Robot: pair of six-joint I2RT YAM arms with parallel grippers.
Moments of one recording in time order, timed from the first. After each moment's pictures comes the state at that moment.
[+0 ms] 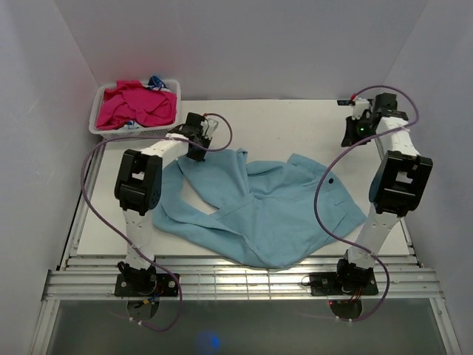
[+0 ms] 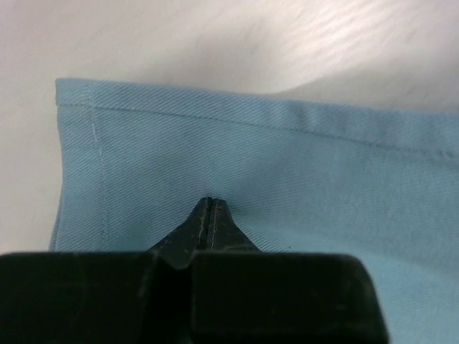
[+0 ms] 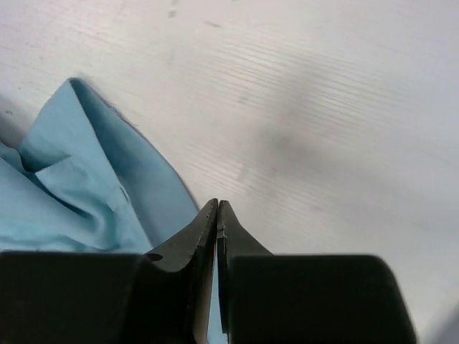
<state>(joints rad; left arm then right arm) -0.34 2.14 1.59 -0.42 -0.05 0.15 -0.17 2.06 1.72 -0.77 -0.47 -0.39</state>
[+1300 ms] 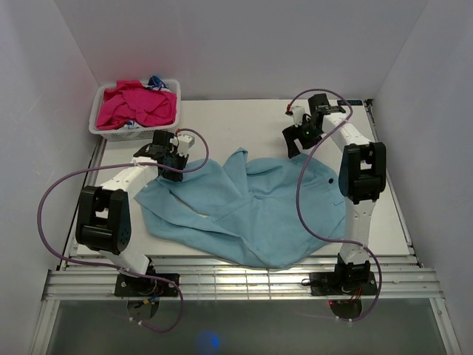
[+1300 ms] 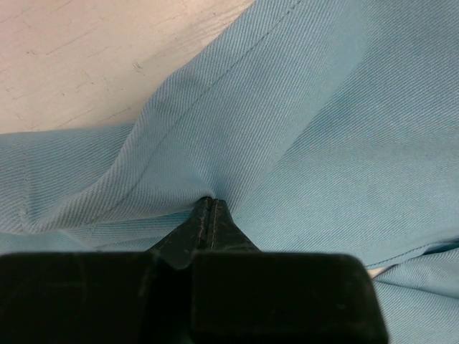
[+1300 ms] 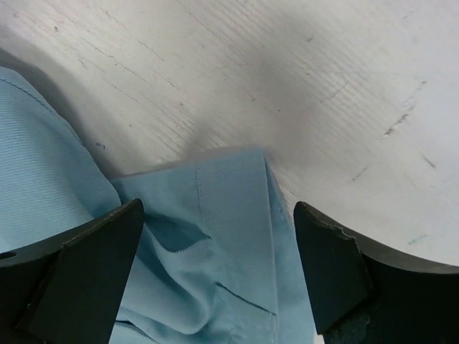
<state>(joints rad) -0.20 1.61 1.06 -0.45 0.13 0.19 0.16 2.20 1.84 -0.82 -0.35 -0.42</state>
